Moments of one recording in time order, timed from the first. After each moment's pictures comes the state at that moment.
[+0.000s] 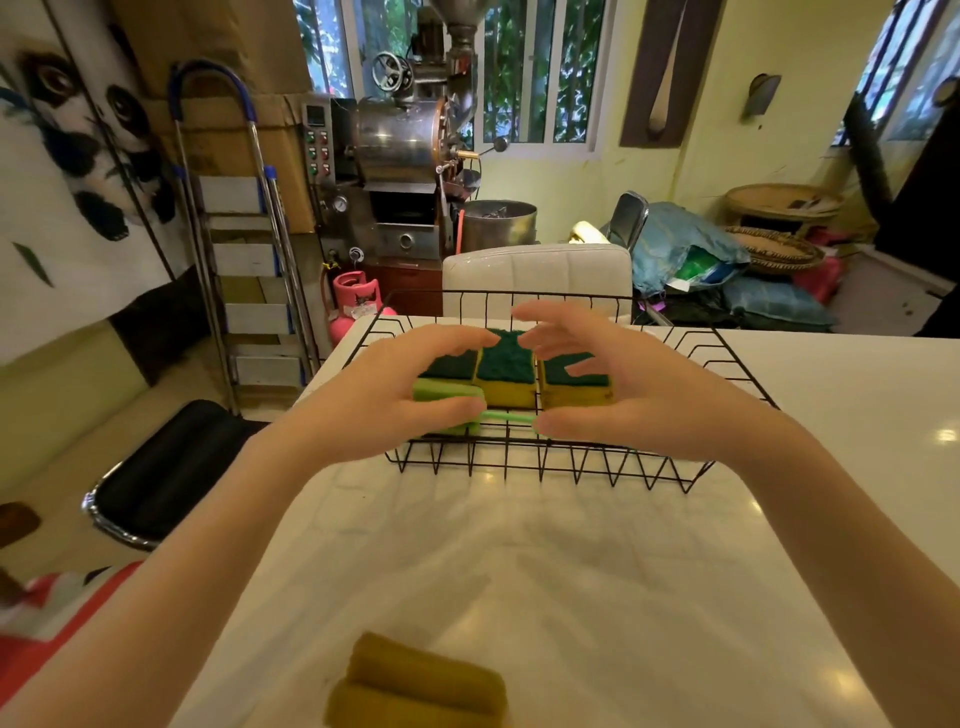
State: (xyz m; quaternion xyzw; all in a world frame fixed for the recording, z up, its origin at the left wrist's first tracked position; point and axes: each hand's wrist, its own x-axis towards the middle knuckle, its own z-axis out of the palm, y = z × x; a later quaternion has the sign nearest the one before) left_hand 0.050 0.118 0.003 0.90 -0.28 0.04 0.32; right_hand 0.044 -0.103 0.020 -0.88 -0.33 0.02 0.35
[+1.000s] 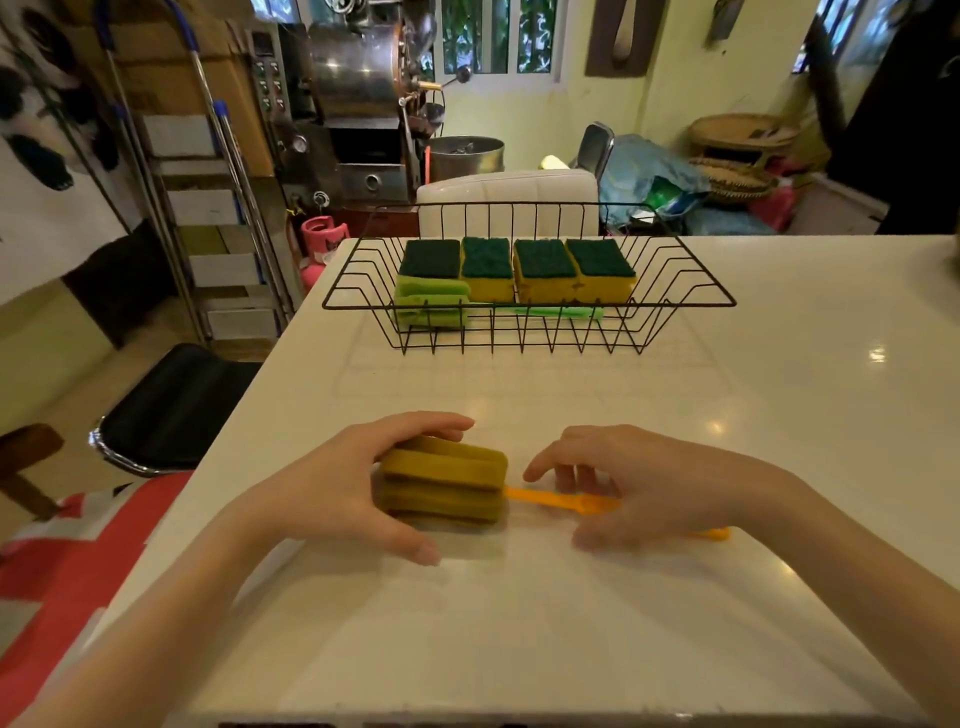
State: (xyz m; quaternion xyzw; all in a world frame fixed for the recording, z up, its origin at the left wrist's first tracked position) left_hand -0.079 0.148 -0.072 0.87 -0.29 -0.17 0.37; right_hand -0.083 -0.113 -0.057 -0.92 -0.29 0.20 0.18
